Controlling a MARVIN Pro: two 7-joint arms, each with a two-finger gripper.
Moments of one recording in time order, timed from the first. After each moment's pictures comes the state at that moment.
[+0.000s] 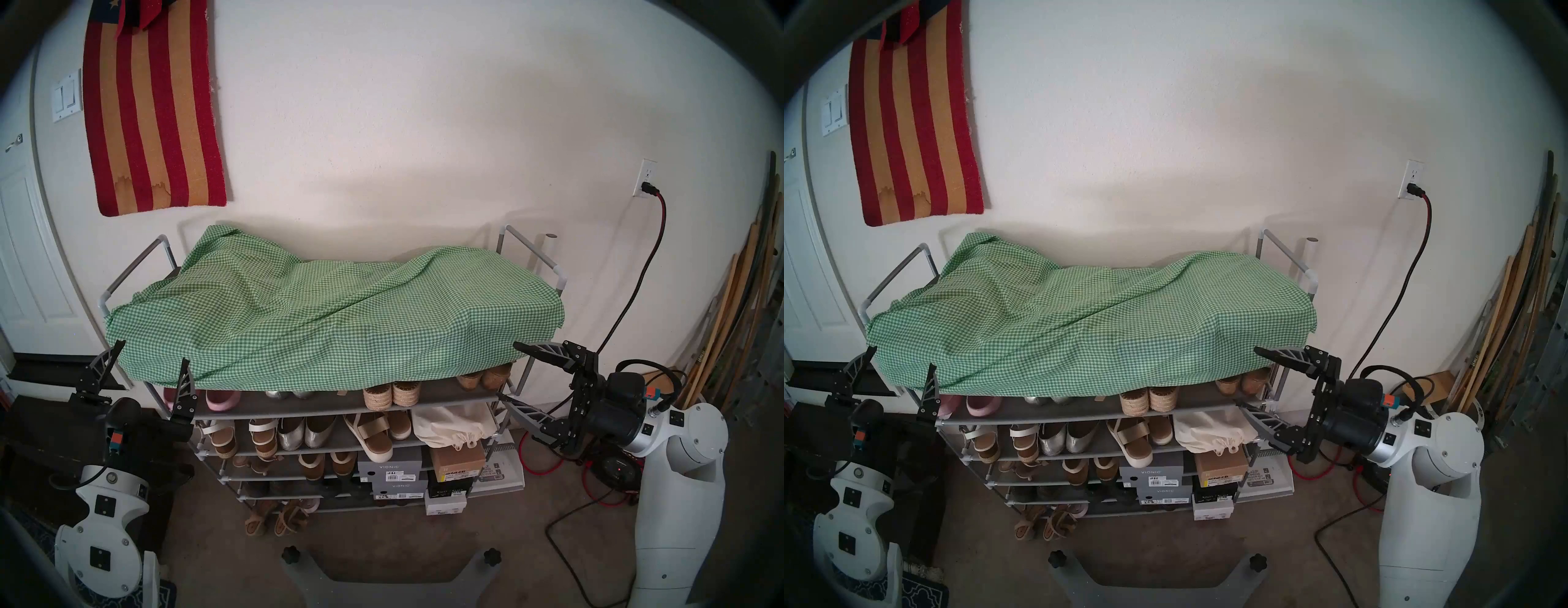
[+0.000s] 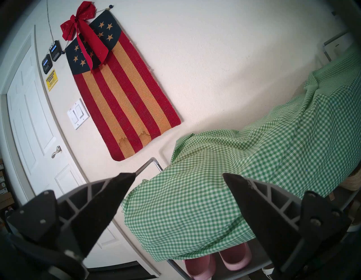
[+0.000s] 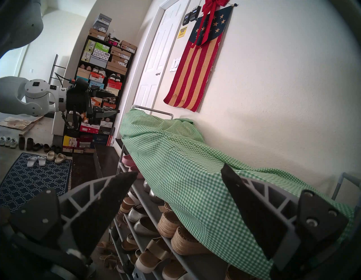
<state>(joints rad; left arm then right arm) 2.43 -1.54 -1.99 -2.43 0.25 -0.15 0.03 -1.74 -1.45 2.08 -2.02 0.23 0.00 1.47</state>
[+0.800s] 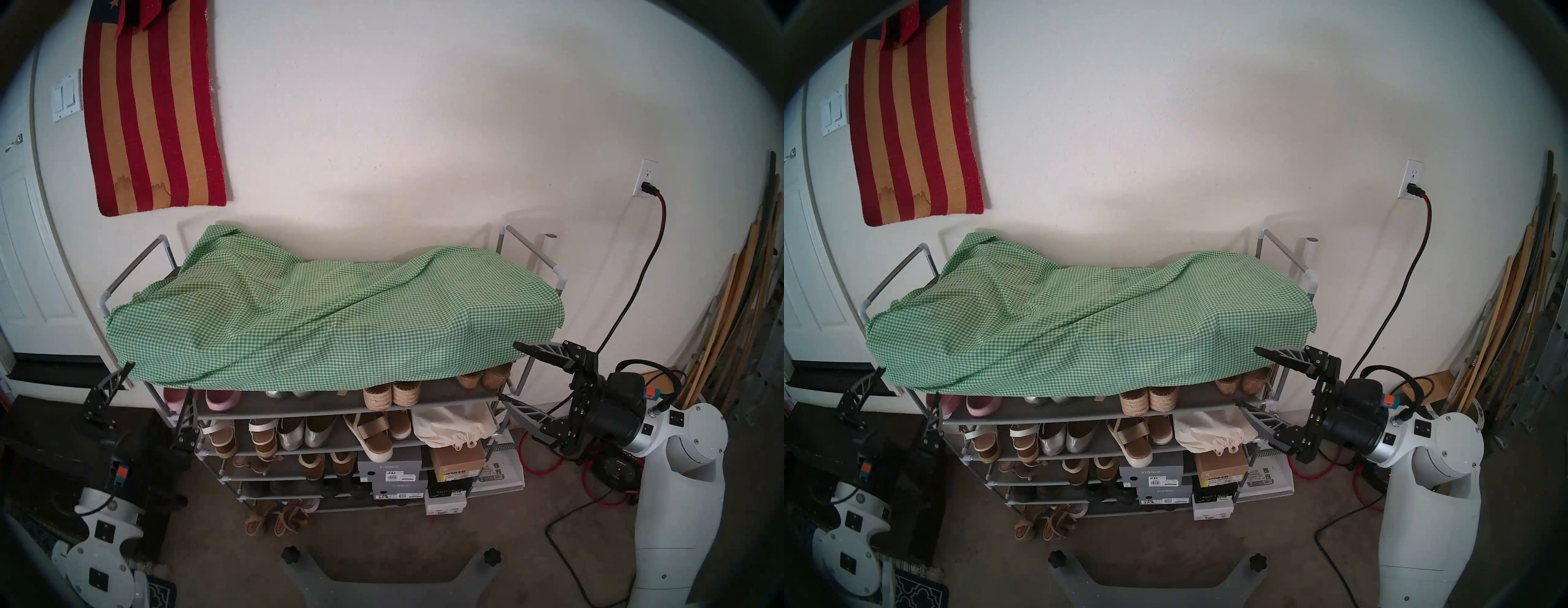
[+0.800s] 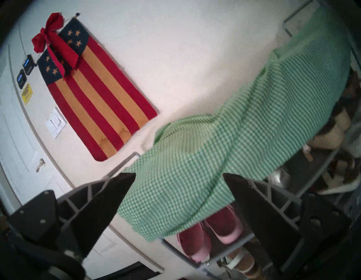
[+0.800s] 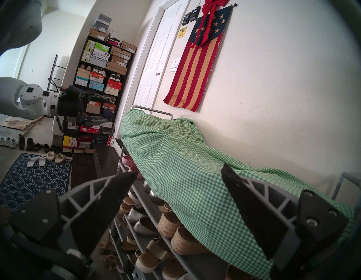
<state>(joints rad) 2.54 -1.56 -2.07 -2.34 0.32 -0.34 -0.07 -1.74 -1.45 2.08 -2.02 0.23 0.00 1.47</state>
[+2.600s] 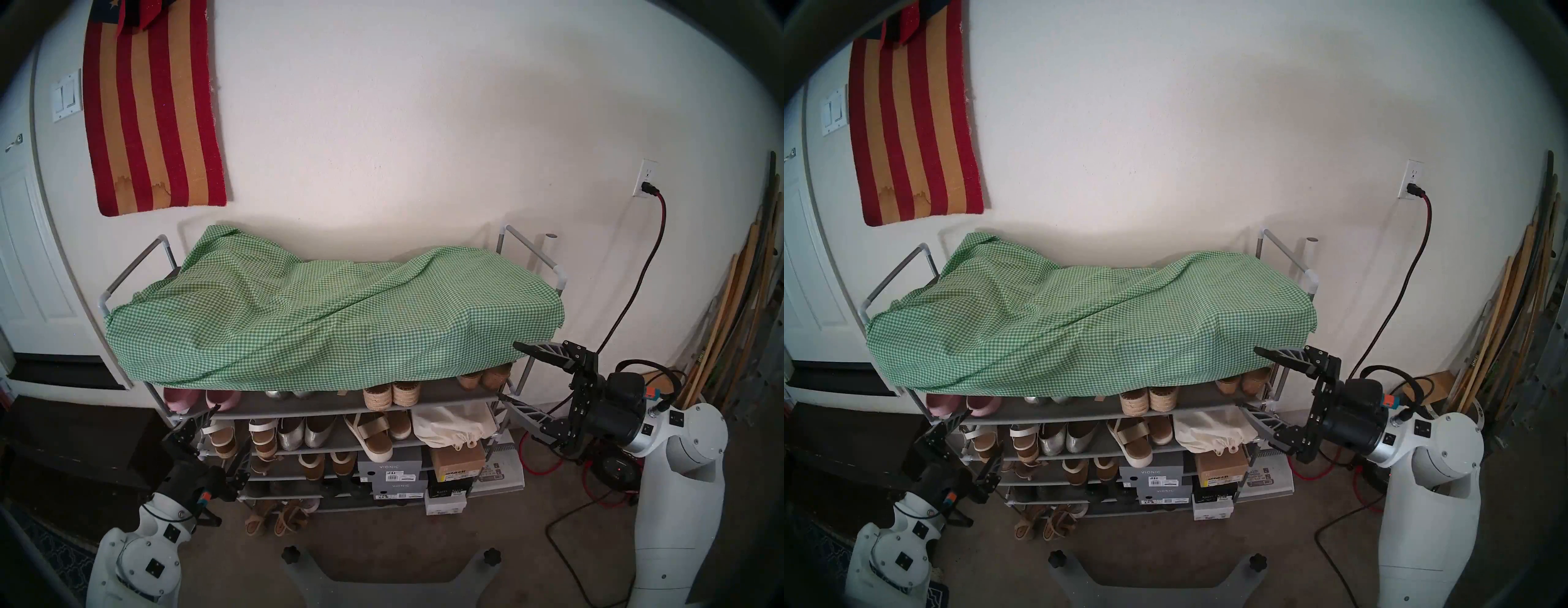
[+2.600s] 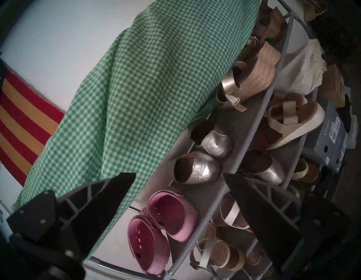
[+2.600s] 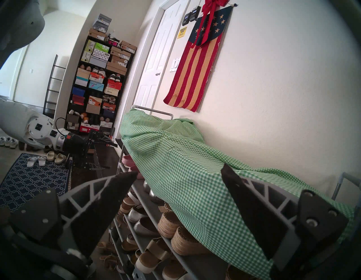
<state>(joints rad) 2.23 -1.34 -1.88 -1.94 0.65 -0.36 -0.09 -1.74 -1.45 2.08 -2.02 0.23 0.00 1.47</state>
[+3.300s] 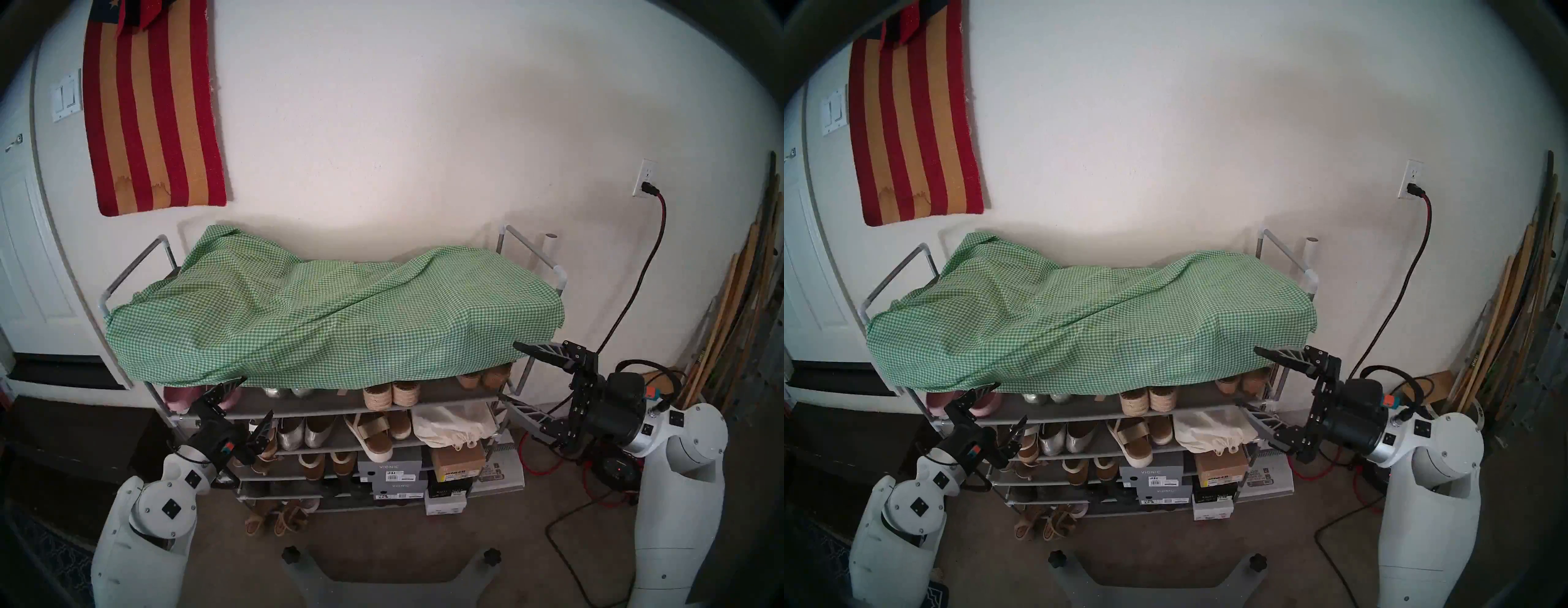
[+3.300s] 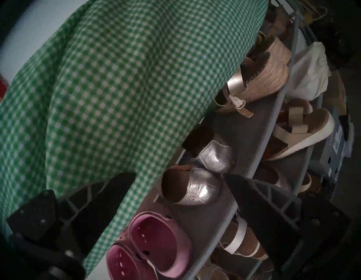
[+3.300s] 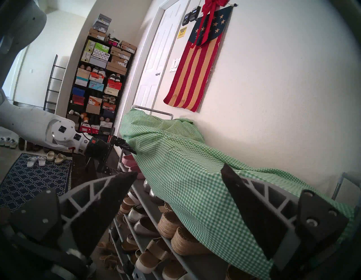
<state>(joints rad) 2.00 -1.25 -1.79 -1.81 0.59 -0.25 -0.25 -1.74 -1.45 2.08 -2.02 0.23 0.00 1.47</state>
